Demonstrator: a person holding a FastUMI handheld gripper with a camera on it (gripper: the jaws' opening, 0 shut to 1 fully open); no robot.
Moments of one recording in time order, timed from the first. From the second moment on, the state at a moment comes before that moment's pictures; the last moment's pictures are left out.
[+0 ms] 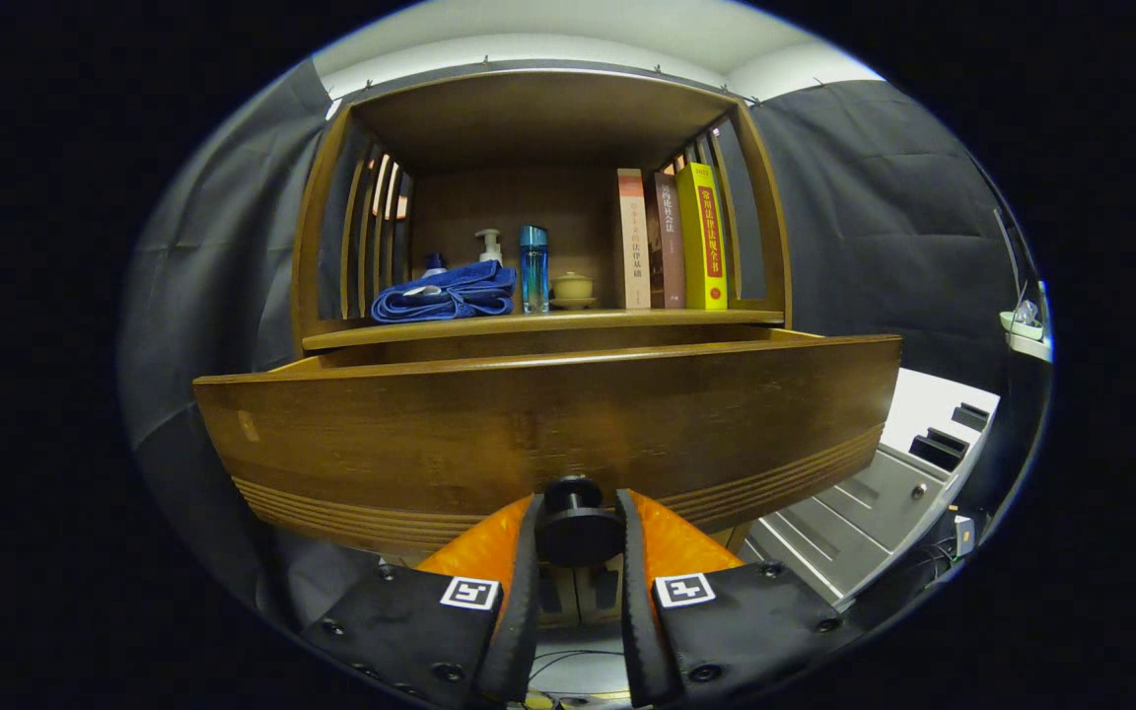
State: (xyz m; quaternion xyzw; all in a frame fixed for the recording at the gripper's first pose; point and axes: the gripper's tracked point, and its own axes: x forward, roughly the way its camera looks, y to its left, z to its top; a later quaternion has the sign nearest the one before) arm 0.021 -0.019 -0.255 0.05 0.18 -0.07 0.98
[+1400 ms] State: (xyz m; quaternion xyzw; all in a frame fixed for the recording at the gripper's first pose) arm 0.027 0.008 -0.111 -0.02 0.09 -0.04 1.00
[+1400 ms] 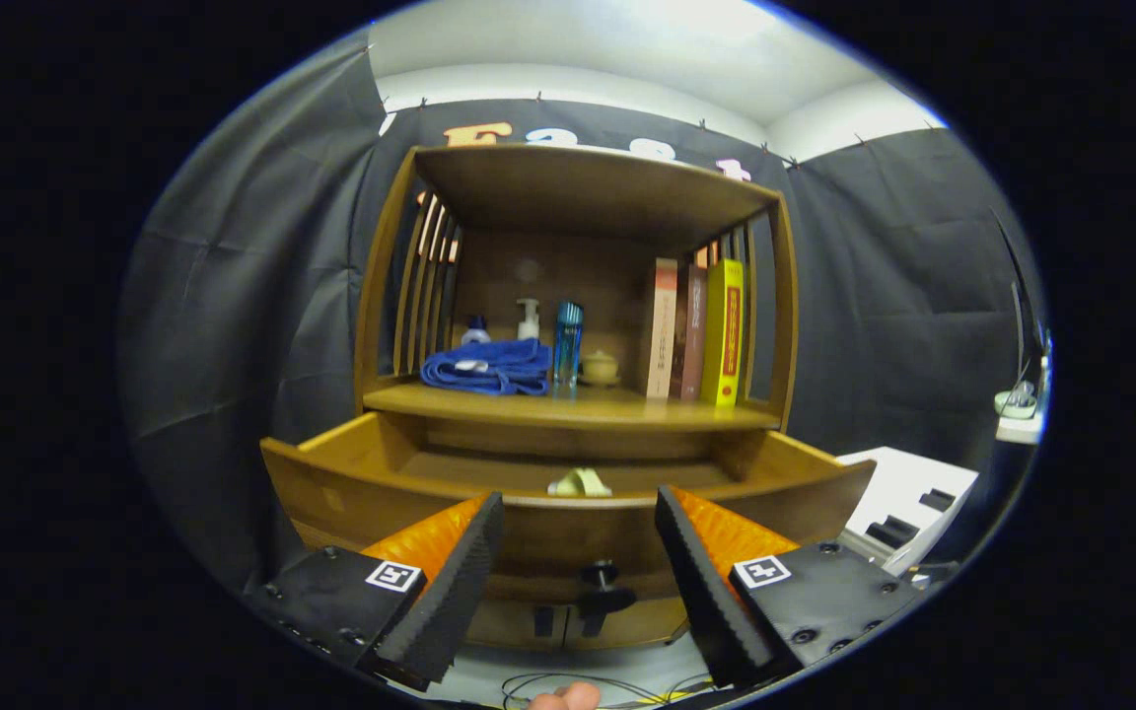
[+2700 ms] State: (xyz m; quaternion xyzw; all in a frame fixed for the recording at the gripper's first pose) arm 0.176 -0.038 -0.298 0.00 0.50 -0.05 0.86
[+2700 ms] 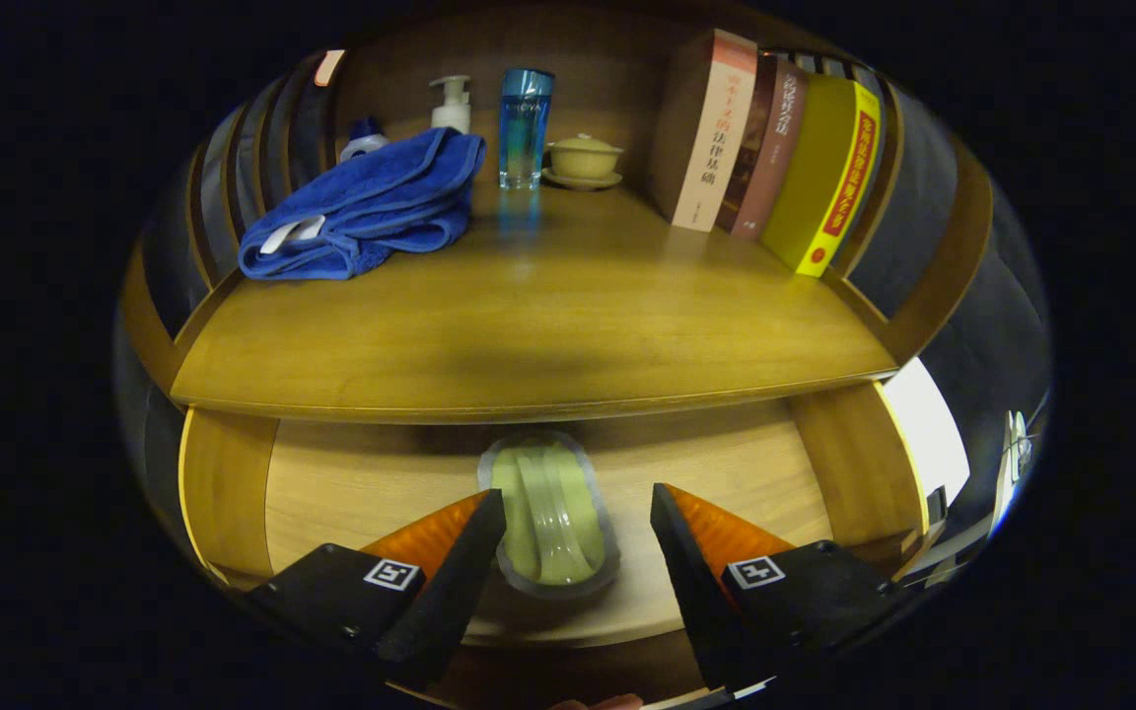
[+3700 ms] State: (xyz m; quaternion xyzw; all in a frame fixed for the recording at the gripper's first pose) arm 0.171 -0.015 -0.300 0.04 0.50 -0.04 0.86
